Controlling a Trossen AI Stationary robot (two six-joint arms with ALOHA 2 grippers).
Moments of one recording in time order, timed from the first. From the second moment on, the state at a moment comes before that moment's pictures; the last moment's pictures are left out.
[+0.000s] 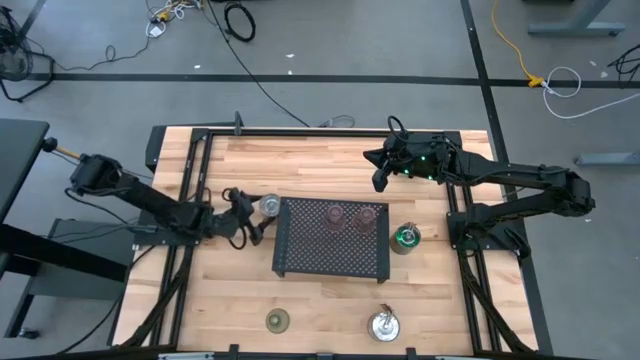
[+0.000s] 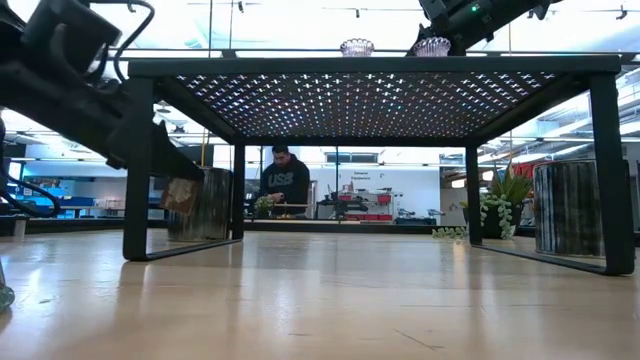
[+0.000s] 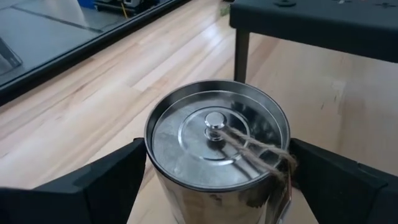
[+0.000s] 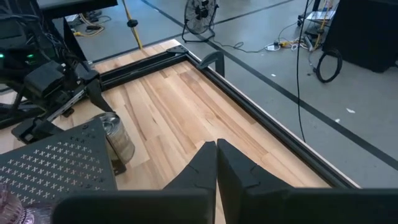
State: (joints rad) left arm -0.27 1.13 0.16 0.41 -0.76 -0.38; right arm -0.26 1.11 0.91 -0.20 0.19 0.17
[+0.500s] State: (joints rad) left arm -0.16 1.13 0.16 0.48 -0.66 -0.30; right arm -0.25 1.11 0.91 -0.20 0.19 0.17
